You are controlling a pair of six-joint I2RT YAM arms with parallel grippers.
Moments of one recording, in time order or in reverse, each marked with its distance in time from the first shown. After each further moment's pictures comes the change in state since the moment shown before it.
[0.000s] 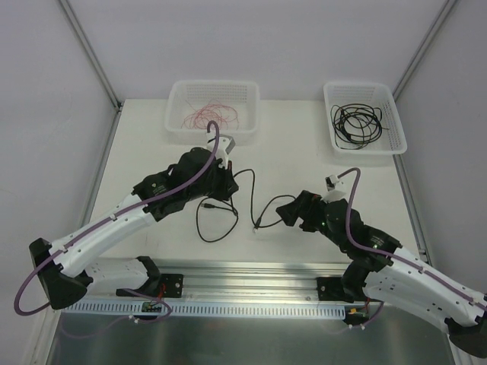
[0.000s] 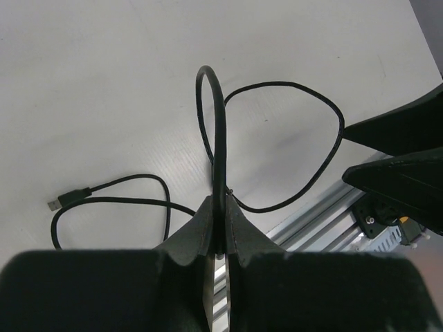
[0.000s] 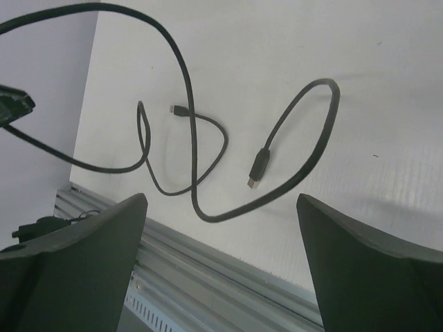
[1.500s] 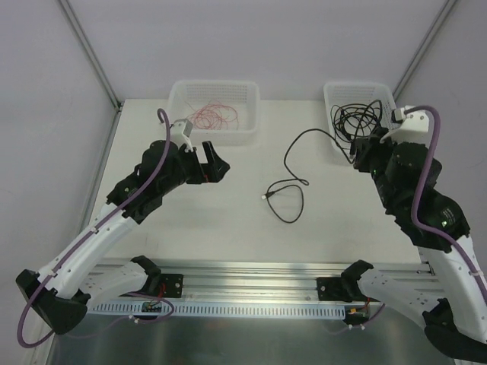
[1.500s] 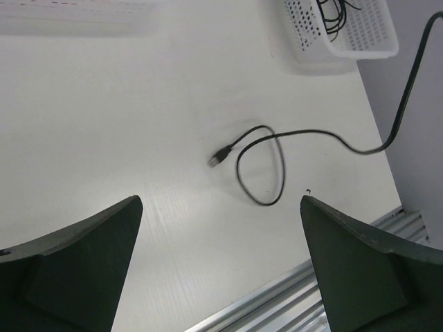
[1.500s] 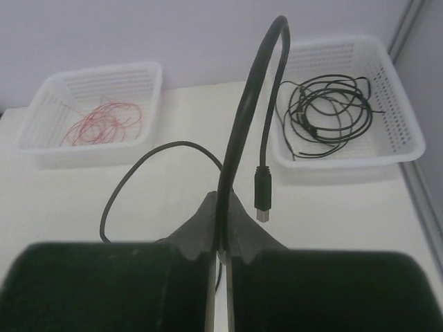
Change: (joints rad) left arm 0.218 -0.118 -0.083 0.147 0.037 -0.144; right arm -0.251 0.238 0.836 -0.358 0.345 -0.609
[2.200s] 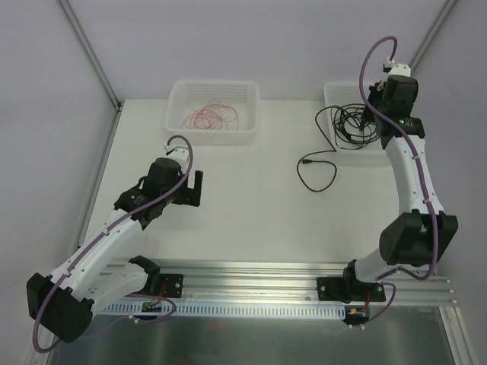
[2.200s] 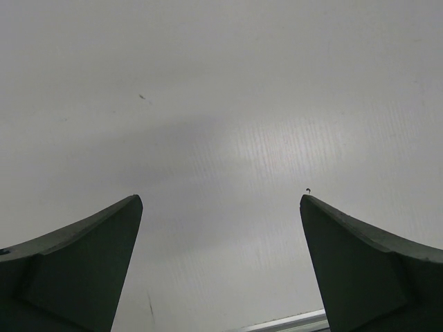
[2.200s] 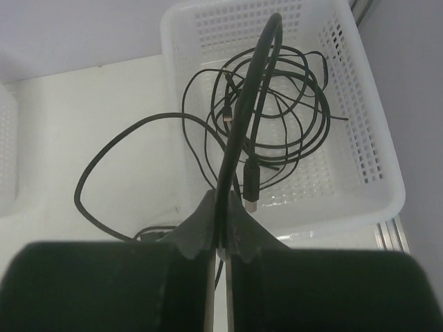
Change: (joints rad) left arm 0.159 -0.053 -0.234 -0.142 -0.133 0.391; right arm -0.716 0.650 0.148 0.285 -0.529 -0.167
